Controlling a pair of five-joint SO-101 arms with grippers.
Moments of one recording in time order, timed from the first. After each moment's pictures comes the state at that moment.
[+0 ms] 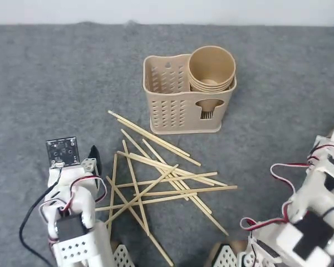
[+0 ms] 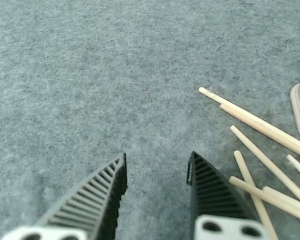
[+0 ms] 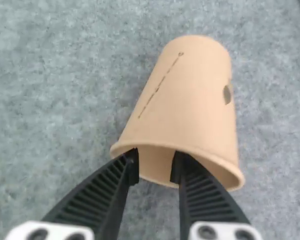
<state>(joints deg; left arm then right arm) -22.2 -103.3 96.8 56.1 -1.6 37.4 -7.1 50.6 7.6 19.4</state>
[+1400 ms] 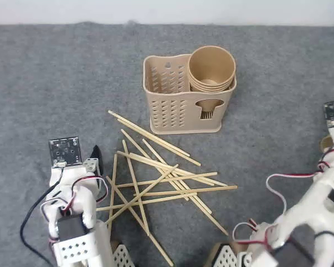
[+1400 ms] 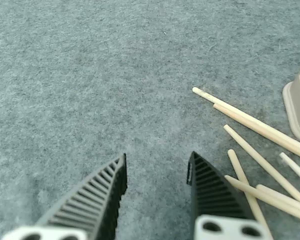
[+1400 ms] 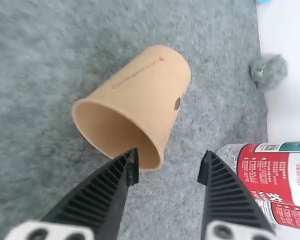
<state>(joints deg) -20.9 -103.3 96.8 56.1 -1.6 42.3 -22.3 50.2 20.3 53.0</state>
